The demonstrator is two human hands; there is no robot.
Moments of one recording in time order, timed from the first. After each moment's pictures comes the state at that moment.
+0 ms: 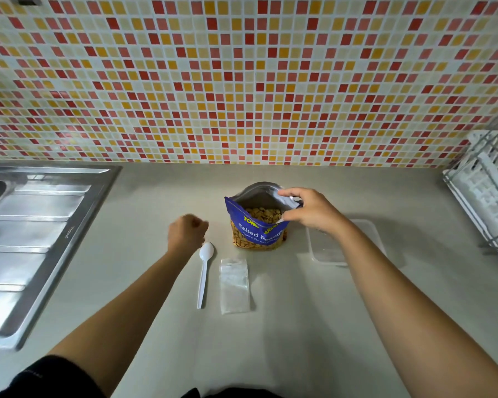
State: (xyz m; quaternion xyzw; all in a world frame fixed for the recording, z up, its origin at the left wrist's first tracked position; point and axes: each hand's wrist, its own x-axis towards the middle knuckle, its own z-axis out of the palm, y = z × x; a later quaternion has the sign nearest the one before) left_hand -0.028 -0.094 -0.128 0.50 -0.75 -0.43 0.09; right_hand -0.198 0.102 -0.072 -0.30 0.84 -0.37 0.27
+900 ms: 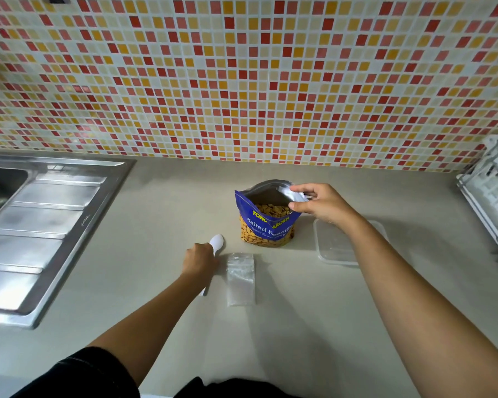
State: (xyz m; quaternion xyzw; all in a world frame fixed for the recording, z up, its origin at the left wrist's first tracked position) left_hand -0.001 -0.064 -0.182 0.43 -0.89 -0.12 -0.12; right_hand -0.208 0.102 -0.075 -0.28 0.82 -0.42 0.28
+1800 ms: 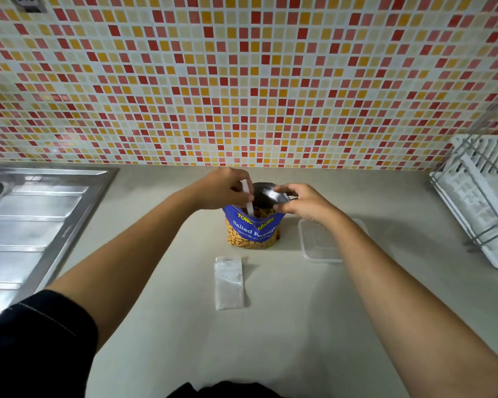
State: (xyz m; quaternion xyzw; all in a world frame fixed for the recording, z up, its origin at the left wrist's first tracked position) left_hand -0.084 -0.072 -0.024 0.09 -0.95 -0.30 -0.03; right_hand -0.209 0.100 -0.072 -0.27 0.82 -0.41 0.31
